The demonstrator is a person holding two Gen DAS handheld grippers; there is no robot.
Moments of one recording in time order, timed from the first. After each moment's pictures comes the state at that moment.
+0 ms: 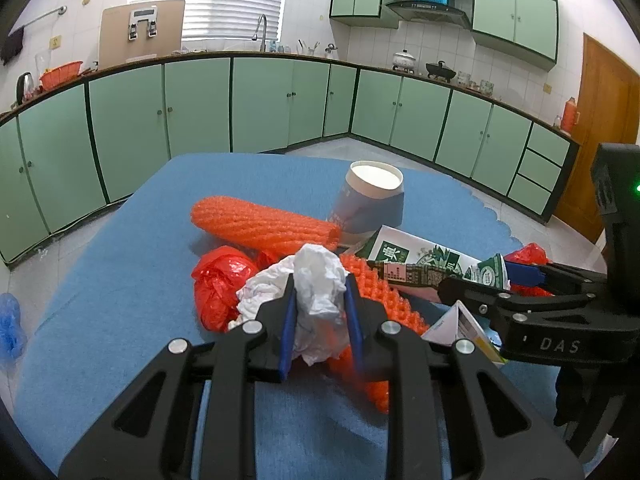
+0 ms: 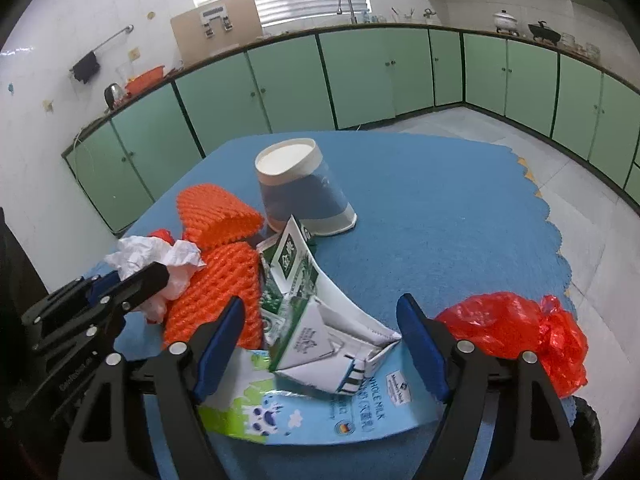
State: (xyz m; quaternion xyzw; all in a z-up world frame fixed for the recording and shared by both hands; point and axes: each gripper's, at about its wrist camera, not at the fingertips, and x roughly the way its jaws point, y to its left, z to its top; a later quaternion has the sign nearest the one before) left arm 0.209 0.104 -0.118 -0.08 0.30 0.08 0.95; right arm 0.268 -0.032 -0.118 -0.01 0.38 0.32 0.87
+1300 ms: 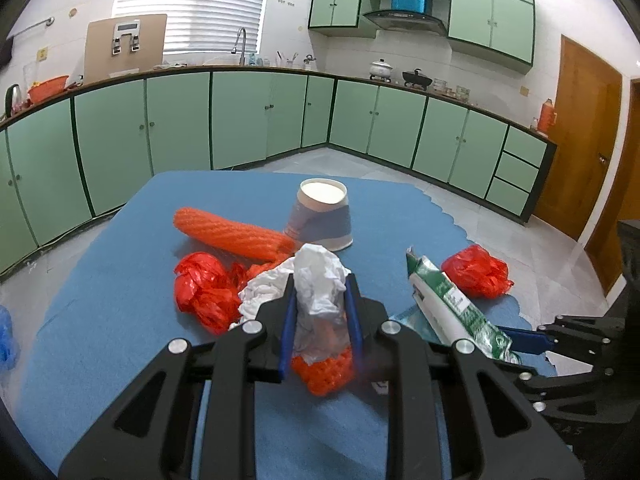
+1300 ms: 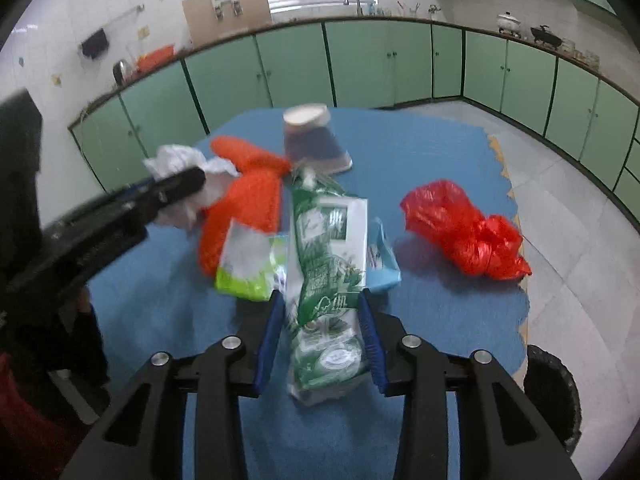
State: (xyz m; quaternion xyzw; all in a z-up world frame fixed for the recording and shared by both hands) left arm 0.184 0.075 -0.095 -0.07 0.28 0.05 0.96; right arm 0.193 -0.073 -0.107 -0.06 0.39 0.32 0.86
